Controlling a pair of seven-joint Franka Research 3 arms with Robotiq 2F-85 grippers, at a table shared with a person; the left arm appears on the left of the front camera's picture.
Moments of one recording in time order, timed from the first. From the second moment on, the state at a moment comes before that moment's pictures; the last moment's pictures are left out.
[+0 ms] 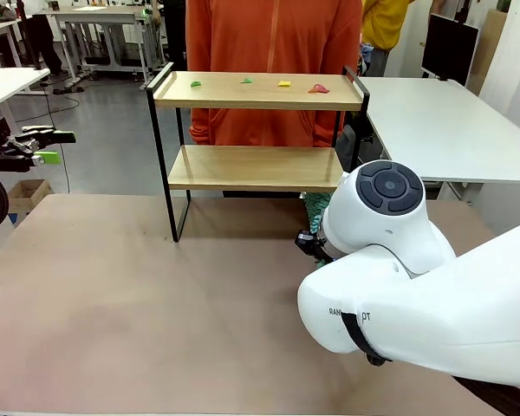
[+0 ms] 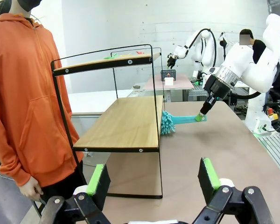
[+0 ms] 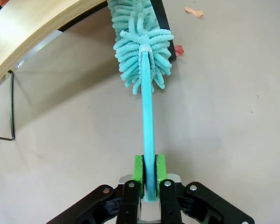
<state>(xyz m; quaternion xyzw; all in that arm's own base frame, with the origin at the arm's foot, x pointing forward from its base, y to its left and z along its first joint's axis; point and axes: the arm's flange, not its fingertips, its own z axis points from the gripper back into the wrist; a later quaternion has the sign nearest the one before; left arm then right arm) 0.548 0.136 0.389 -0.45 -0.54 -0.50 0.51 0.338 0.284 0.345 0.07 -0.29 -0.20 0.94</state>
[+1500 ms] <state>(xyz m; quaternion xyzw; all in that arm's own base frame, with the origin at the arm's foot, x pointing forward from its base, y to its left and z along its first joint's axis) 0.548 0.136 0.389 -0.45 -0.54 -0.50 0.51 0.306 0.297 0.408 0.18 -0.34 -0.01 0.92</state>
